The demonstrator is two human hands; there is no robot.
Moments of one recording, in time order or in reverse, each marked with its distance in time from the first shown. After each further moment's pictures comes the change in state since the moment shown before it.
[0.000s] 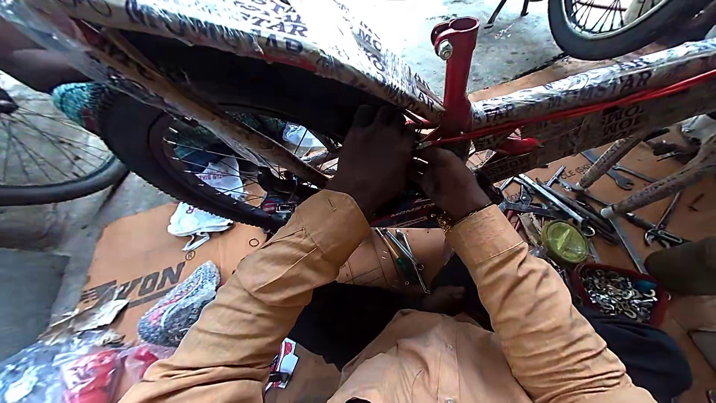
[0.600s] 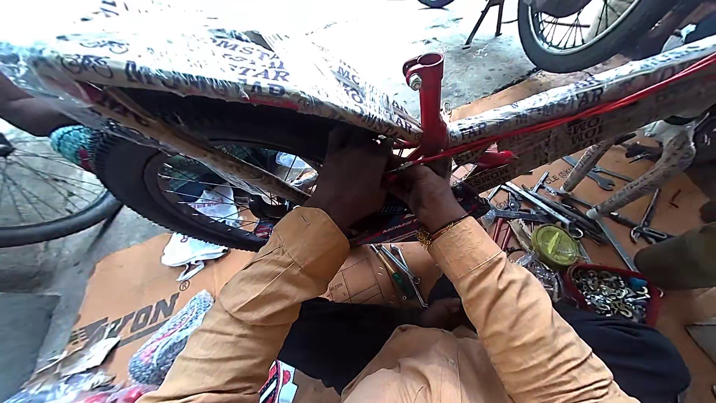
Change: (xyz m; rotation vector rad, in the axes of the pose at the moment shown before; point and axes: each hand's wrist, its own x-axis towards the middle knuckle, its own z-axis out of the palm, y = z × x) left_hand 0.001 -0.014 0.000 -0.112 -0.021 -0.030; right_hand 0.003 0.003 0.016 0.082 0.281 0.027
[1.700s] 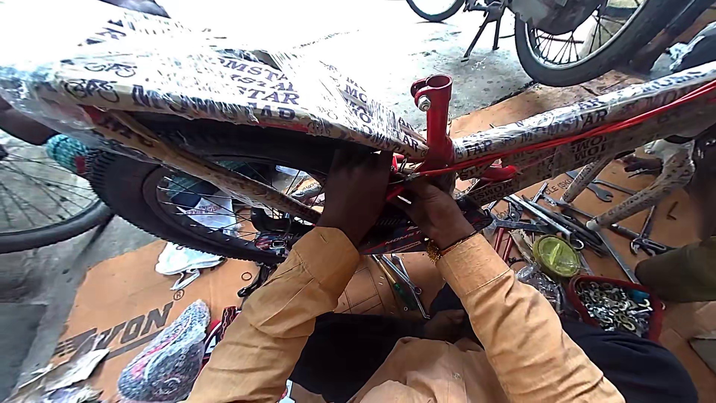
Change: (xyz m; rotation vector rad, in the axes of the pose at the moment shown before) left_hand -0.001 0.004 0.016 0.059 0.304 -0.071; right_hand 0.001 0.001 -0.008 0.111 -0.151 -0.002
